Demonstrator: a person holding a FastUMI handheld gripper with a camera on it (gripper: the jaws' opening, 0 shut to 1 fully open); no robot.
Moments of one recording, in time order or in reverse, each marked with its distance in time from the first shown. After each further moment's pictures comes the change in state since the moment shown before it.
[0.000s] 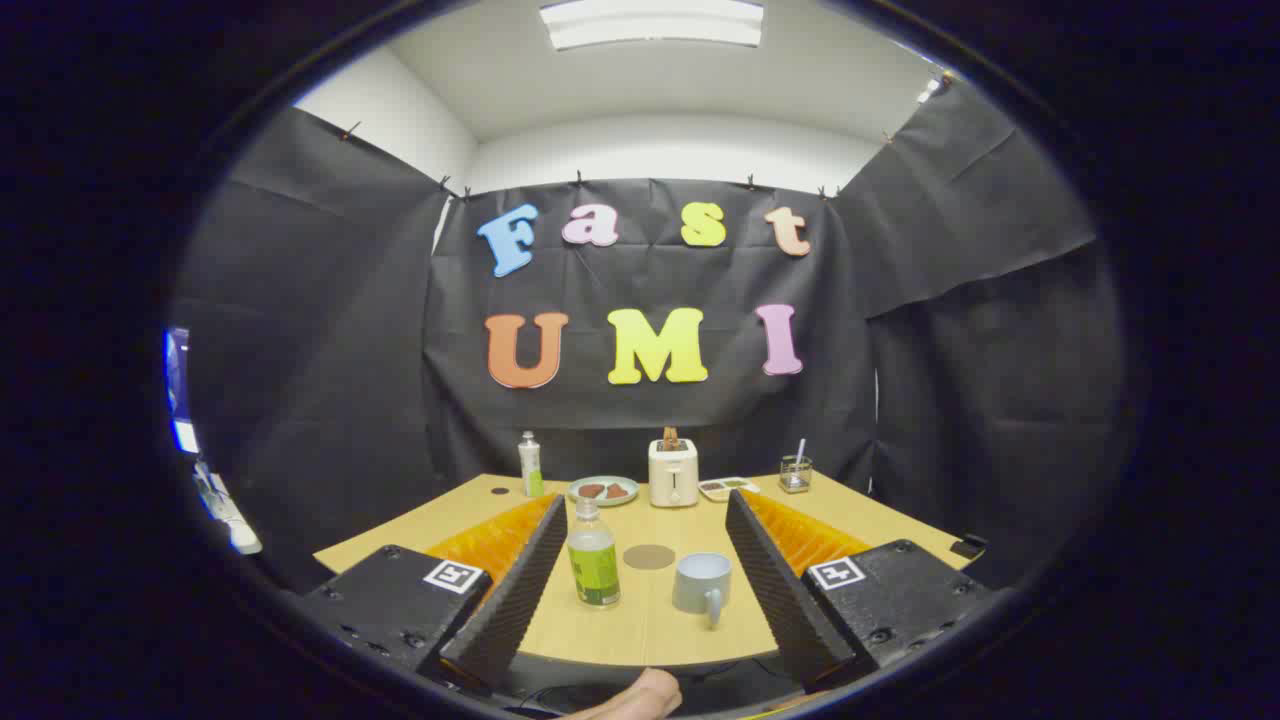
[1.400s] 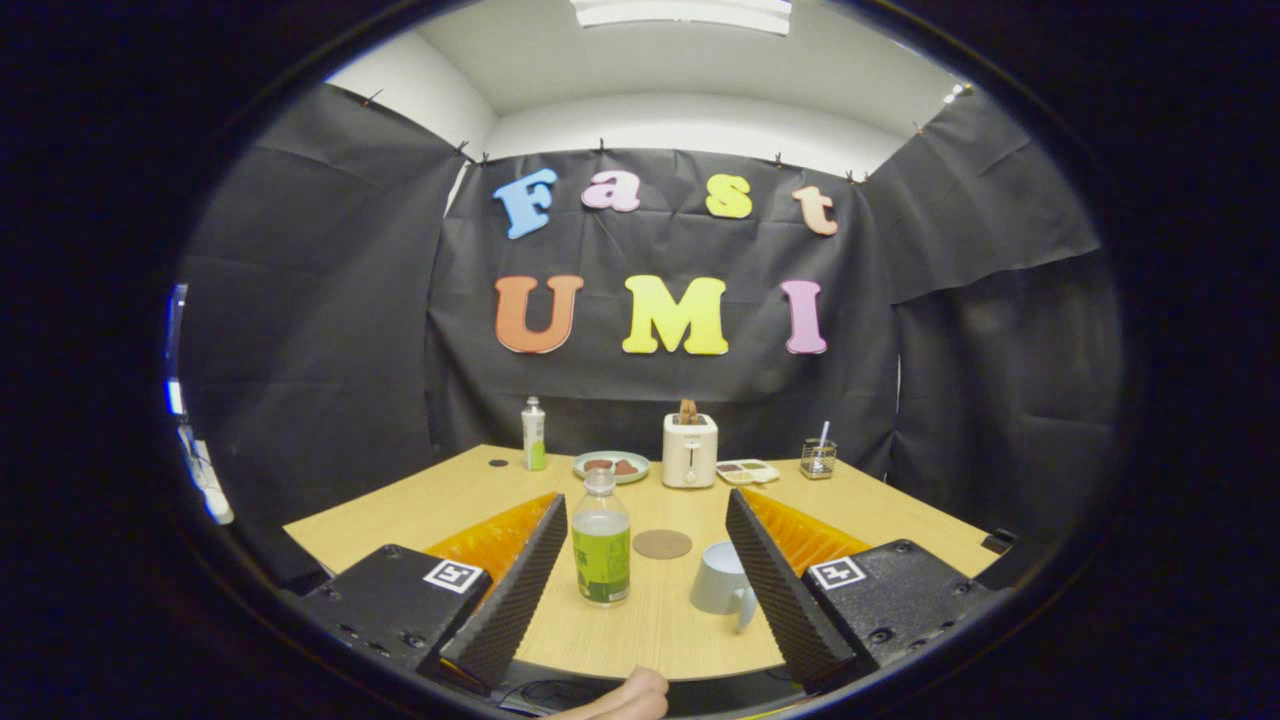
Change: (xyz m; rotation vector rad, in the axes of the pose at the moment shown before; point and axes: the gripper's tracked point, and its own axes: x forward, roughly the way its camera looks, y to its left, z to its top) arm 0.079 0.031 -0.056 -0.072 0.053 0.020
